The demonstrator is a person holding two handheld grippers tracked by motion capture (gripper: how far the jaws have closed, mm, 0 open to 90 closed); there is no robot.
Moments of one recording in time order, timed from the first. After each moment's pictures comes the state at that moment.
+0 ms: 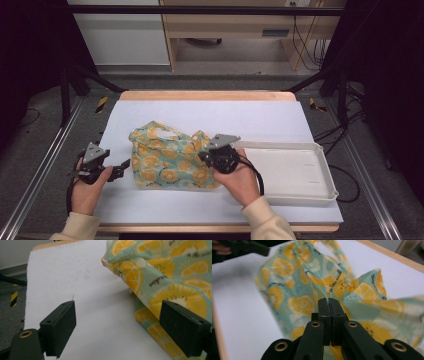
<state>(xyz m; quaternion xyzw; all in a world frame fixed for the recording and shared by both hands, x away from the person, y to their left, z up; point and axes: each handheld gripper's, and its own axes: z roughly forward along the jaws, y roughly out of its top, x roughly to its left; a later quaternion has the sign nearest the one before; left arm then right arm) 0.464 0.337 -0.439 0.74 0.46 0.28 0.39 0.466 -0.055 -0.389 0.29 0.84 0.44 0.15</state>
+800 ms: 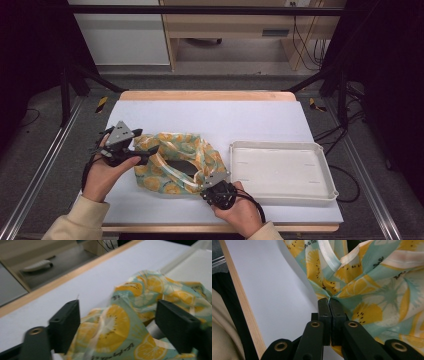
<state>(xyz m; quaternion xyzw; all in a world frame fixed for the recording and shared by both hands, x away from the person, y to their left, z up) 0.478 0.245 -0.361 0.81 0.31 0.24 0.43 0.414 -0.050 -0.463 0.27 0.89 0.35 0.09</state>
